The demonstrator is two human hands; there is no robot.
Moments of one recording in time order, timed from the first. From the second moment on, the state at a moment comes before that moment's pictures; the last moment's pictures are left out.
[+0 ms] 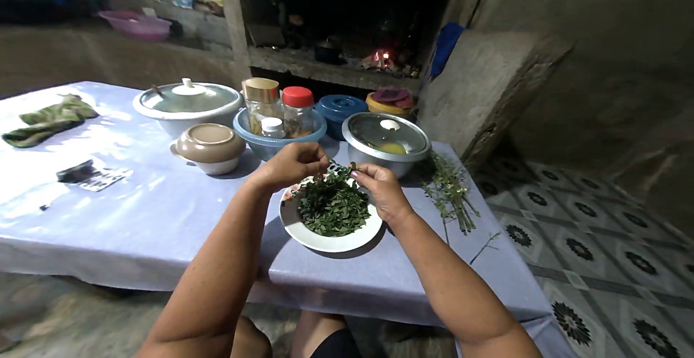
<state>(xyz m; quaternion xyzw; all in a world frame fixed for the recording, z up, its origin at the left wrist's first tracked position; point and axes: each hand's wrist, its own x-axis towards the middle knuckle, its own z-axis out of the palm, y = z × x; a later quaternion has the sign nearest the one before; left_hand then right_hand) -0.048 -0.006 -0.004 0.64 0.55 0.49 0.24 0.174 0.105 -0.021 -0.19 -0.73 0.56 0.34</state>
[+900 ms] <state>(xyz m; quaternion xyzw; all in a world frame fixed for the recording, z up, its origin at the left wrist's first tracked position) -0.022 -0.003 -0.008 0.75 0.53 0.40 -0.01 0.168 0.102 -0.025 -0.05 -0.78 0.49 0.37</state>
